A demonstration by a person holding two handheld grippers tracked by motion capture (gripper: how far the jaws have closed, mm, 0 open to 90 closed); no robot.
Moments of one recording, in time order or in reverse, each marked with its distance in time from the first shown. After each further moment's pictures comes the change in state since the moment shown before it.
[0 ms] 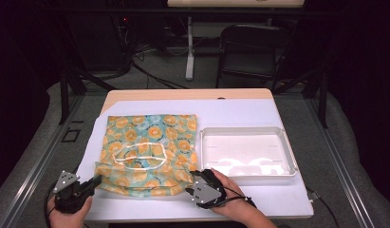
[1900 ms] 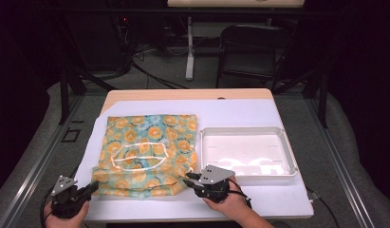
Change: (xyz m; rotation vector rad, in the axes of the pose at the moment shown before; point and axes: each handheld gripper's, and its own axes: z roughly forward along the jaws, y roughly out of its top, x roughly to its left) left arm 0.003 -0.008 -0.008 0.057 0.024 -0.032; right arm -0.021 0.009 -0.013 -0.119 0.125 0.500
